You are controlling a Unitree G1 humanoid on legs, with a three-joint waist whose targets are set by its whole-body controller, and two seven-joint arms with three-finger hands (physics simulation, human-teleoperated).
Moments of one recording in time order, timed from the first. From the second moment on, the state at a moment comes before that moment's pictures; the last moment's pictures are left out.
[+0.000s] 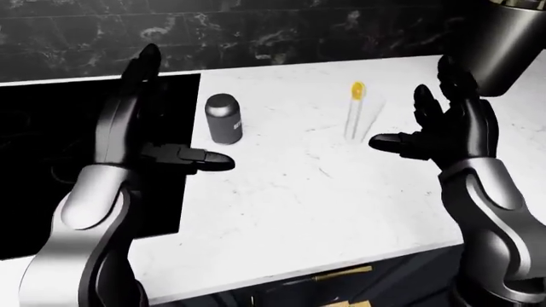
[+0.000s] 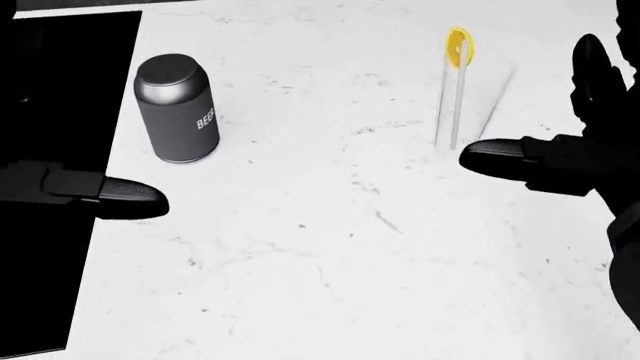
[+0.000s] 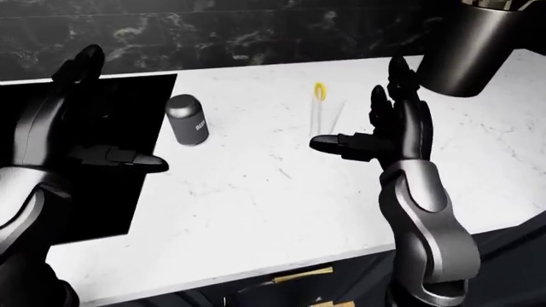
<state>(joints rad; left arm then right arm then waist) -0.53 0.30 0.24 -0.78 -0.20 1.11 -0.03 -0.44 -0.31 -0.31 -0.57 0.42 0.82 -0.20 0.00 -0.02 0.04</state>
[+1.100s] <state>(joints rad) -0.50 0.29 0.25 -0.80 -0.20 1.10 -0.05 -0.66 -0.24 -0.16 0.15 0.05 0.45 -0.09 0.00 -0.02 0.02</state>
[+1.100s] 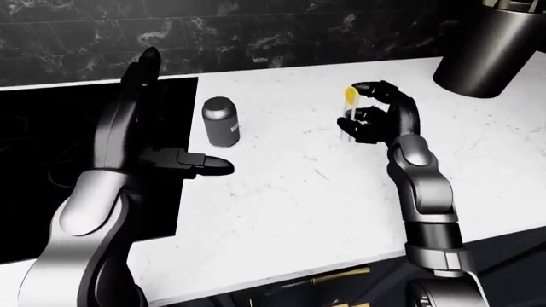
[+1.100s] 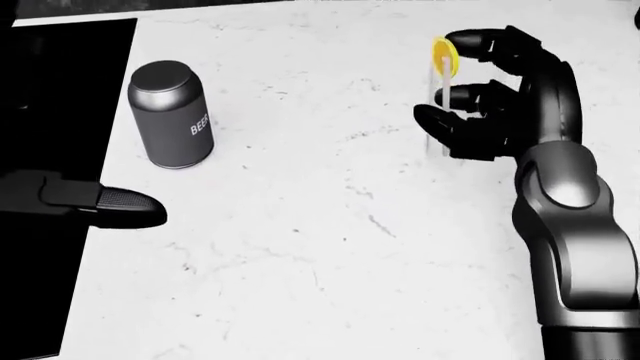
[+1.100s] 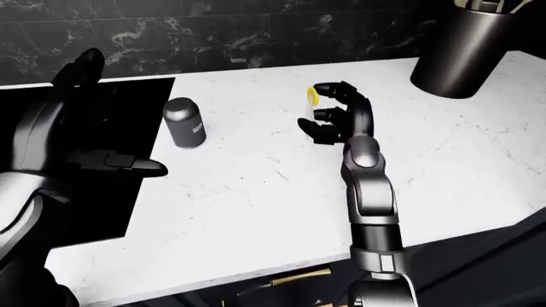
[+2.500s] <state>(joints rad) -0.94 0.20 0.08 0.54 0.05 0.43 -0.04 -0.61 -0.32 -0.24 -0.29 0.28 0.73 -0.15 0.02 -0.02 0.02</state>
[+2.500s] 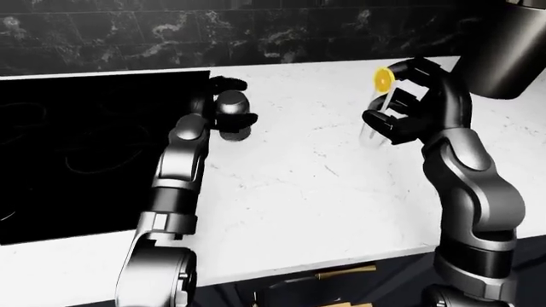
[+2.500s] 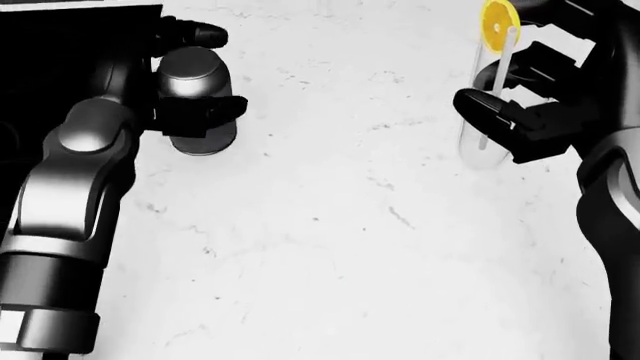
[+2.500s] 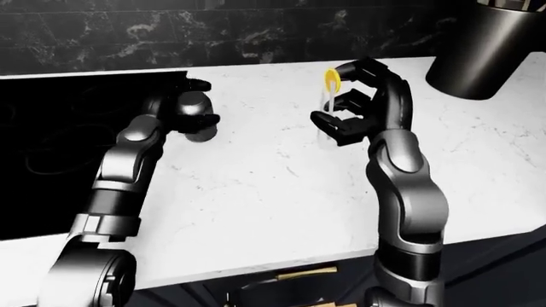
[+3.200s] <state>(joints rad) -0.85 0.24 0.10 -0.08 0.00 0.83 -0.11 -0.61 -0.32 -0.24 -0.36 0.29 0.81 -0.18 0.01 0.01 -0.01</state>
